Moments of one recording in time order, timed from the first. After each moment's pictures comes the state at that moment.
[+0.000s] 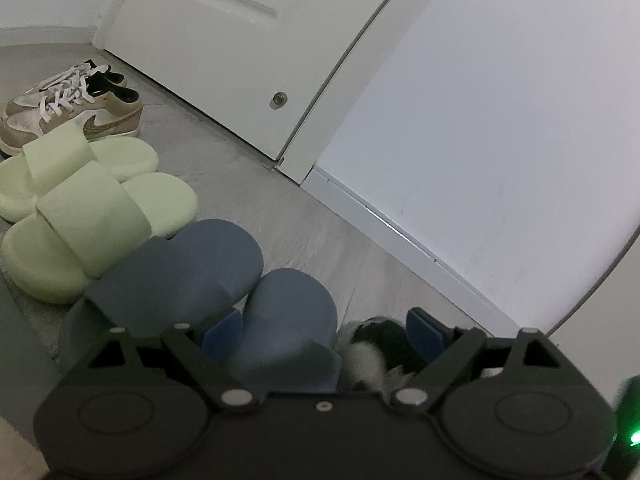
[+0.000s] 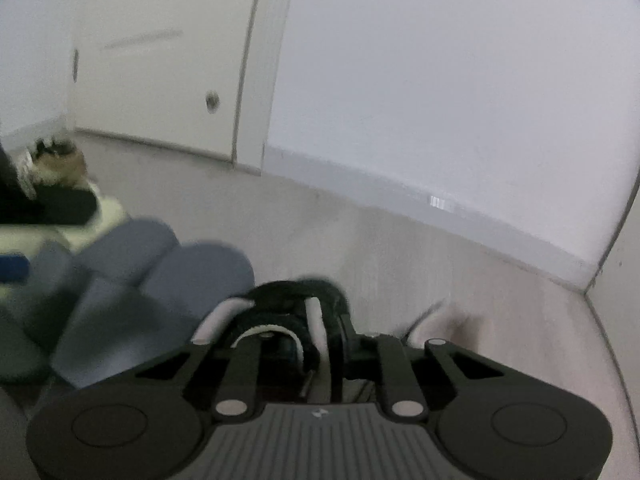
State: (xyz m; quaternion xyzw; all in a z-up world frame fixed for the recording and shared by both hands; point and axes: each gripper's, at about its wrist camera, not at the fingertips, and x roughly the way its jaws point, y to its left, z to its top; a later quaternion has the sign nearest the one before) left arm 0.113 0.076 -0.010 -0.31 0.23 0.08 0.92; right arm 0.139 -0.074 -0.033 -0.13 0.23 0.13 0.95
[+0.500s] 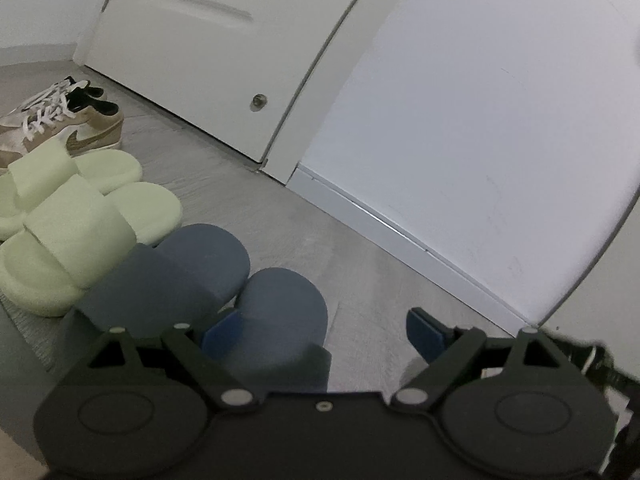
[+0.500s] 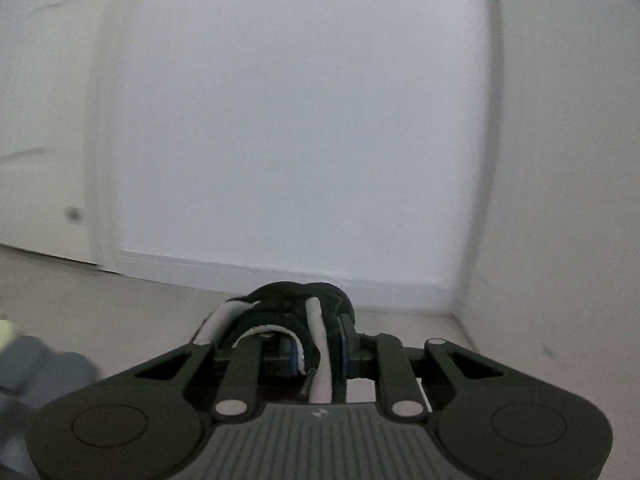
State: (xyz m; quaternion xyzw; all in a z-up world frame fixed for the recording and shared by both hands) left arm 0.117 0.063 -0.008 -0.27 0.23 0.07 0.93; right arm 0.150 -0.233 0.019 -0.04 0.17 -0.03 0.98
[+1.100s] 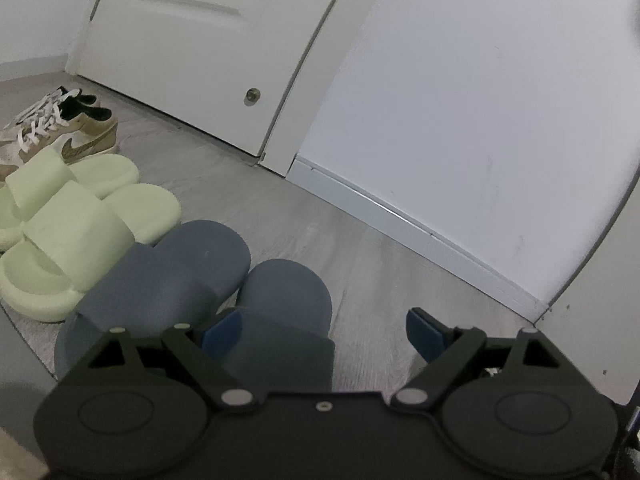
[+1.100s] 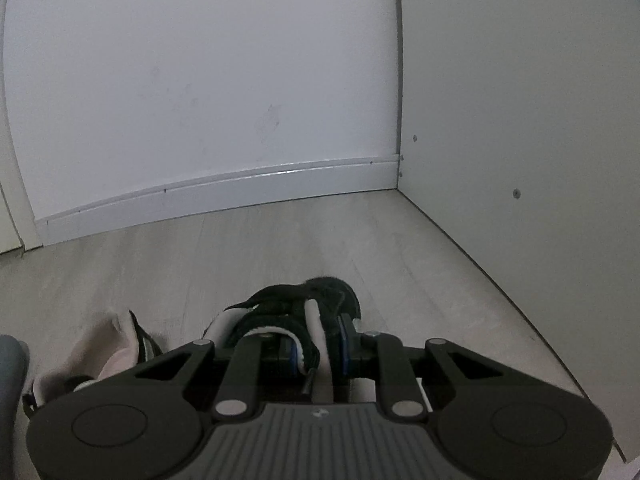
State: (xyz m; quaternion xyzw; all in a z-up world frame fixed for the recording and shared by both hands) left arm 0.122 0.053 -0.011 -0.24 0.25 0.07 0.94; right arm 0.186 -0.261 -0.054 0.04 0.27 -0.11 0.96
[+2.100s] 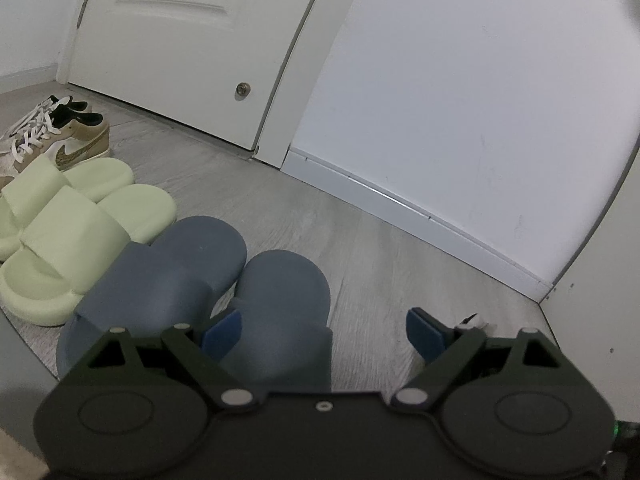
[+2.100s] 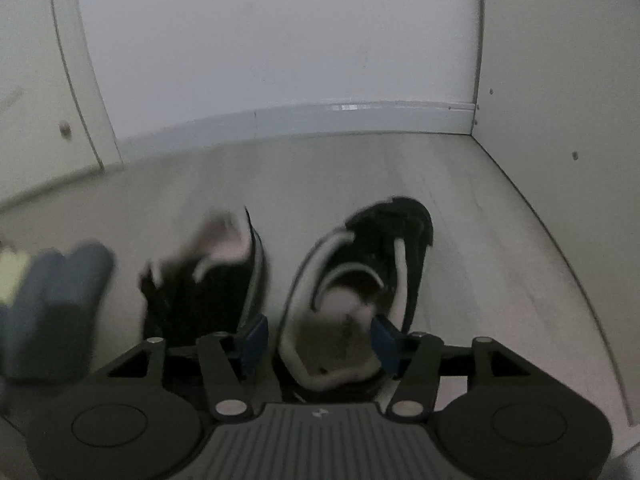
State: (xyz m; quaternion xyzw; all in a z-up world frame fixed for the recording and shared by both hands) left arm 0.127 0.046 -0.011 -0.22 0.26 0.07 0.94; right arm 0.150 -0.226 -0.050 0.00 0.38 0.00 0.93
